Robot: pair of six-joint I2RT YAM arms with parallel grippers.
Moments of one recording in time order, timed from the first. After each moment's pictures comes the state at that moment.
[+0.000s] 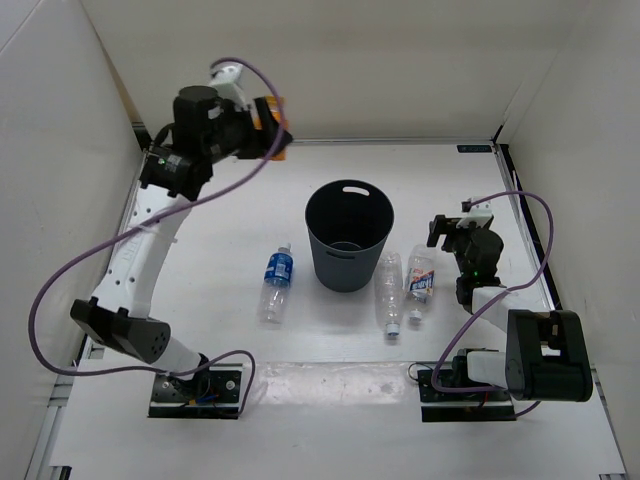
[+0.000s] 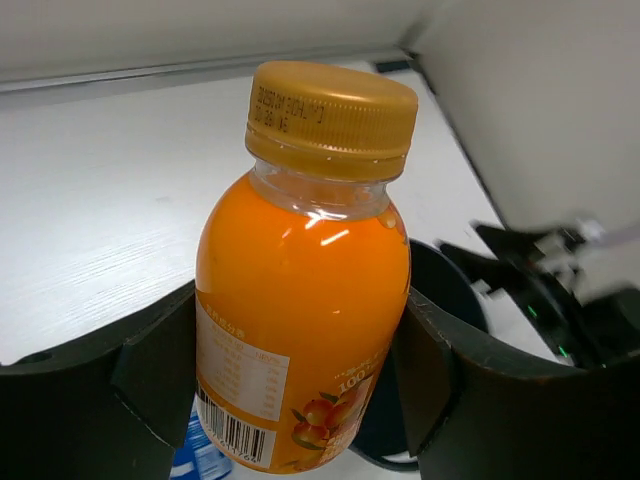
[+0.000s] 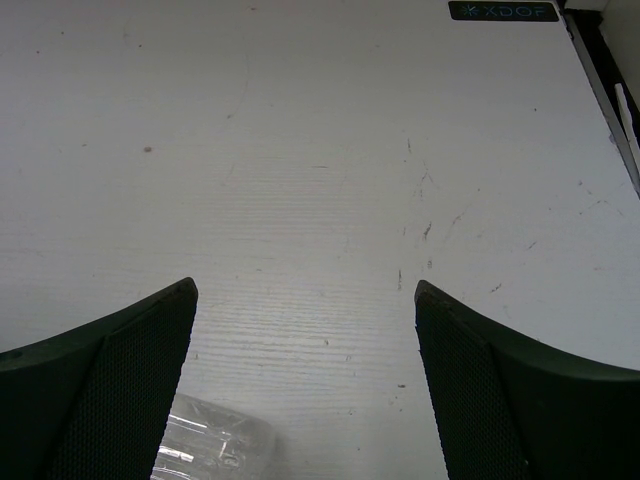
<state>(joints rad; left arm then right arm) -0.31 1.52 1.84 -0.66 0.22 -0.37 0.02 1.25 0.34 0.75 -0.05 0.00</state>
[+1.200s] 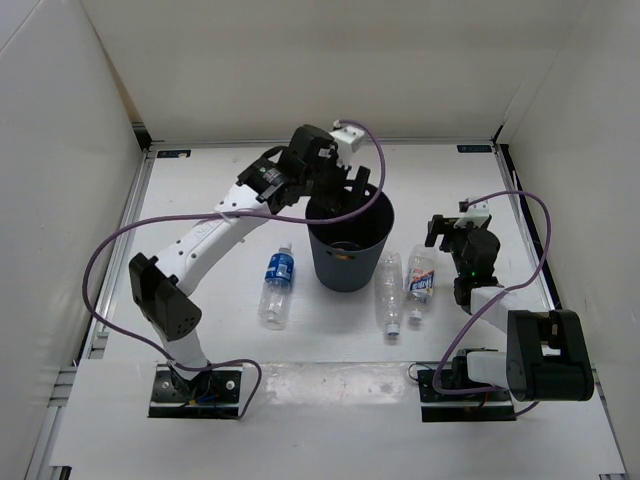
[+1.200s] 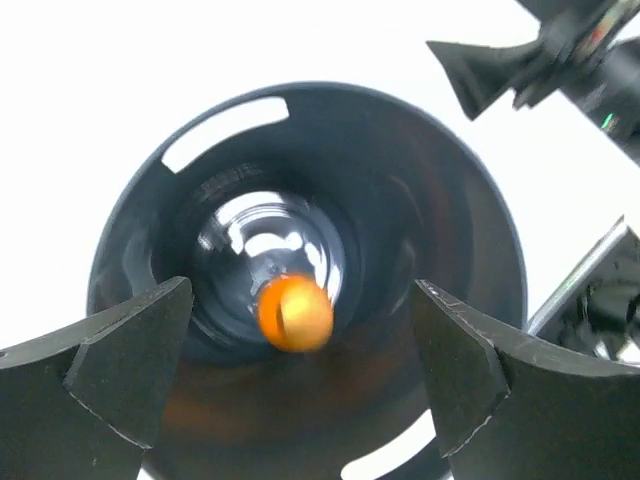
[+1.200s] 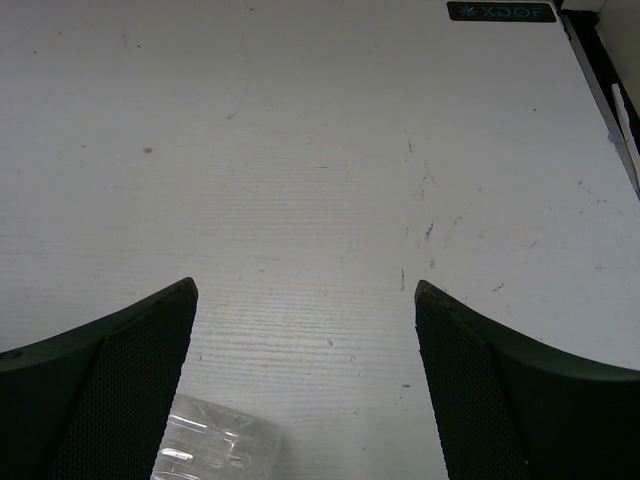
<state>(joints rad) -0.75 1.74 1.81 -0.74 0.15 -0.16 0.05 1.25 0.34 0.75 -0.01 0.00</state>
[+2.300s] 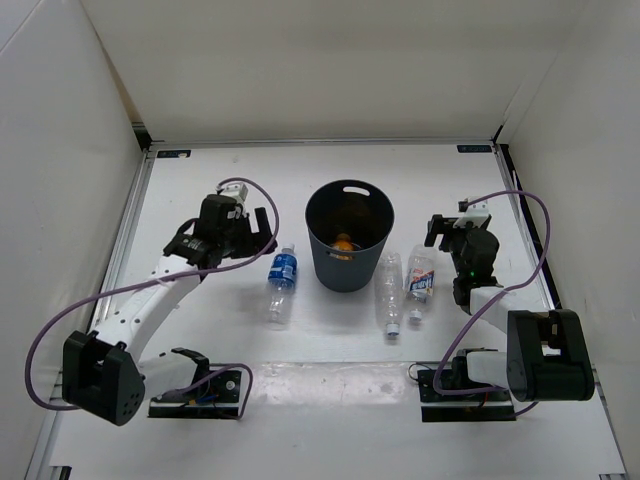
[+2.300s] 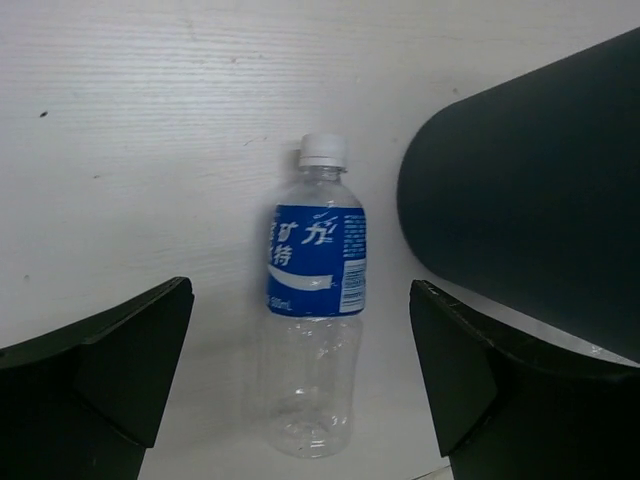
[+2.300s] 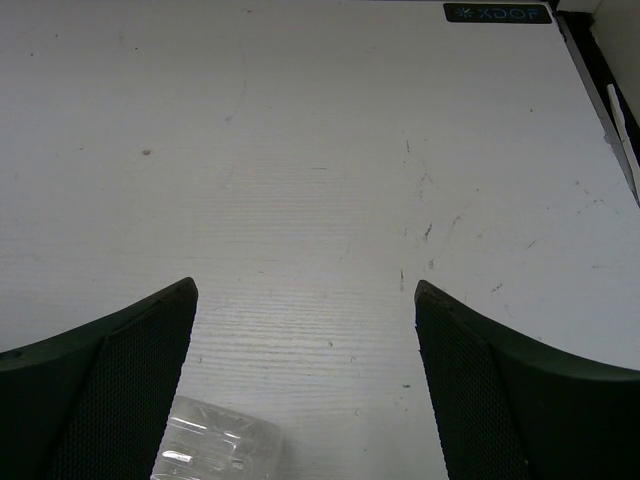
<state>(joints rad) -0.37 1.18 0.89 -0.47 0.03 -0.43 0.06 1.25 0.34 0.75 0.01 0.00</state>
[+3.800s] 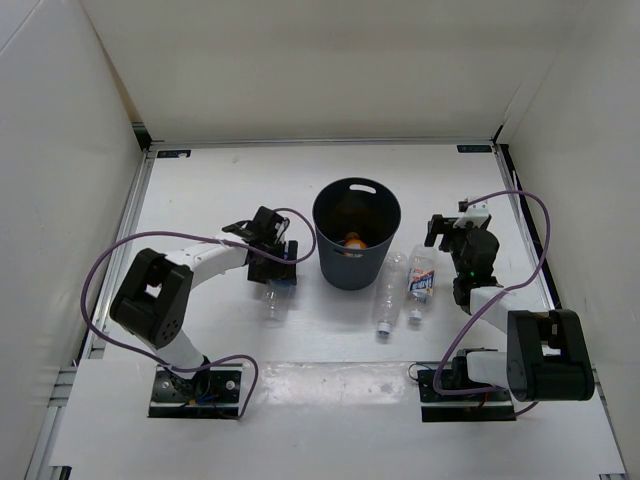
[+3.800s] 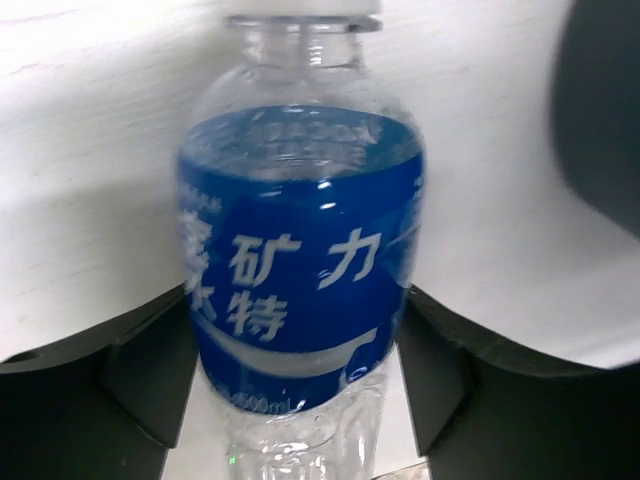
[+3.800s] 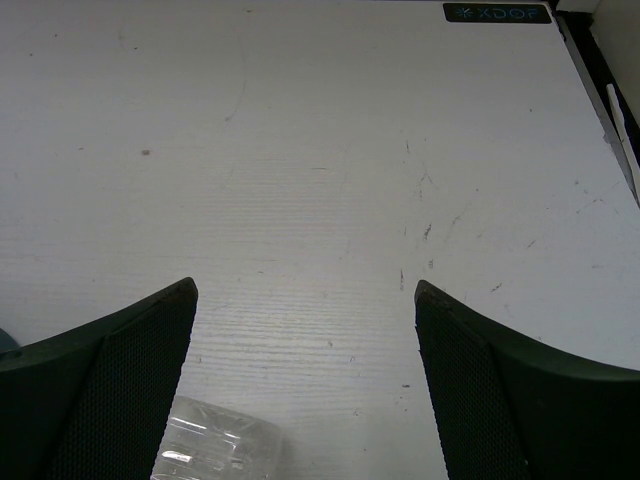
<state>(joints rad) -0.51 1.63 0.93 -0.48 0.11 -0.41 0.06 1.25 0.34 0.75 0.01 0.00</state>
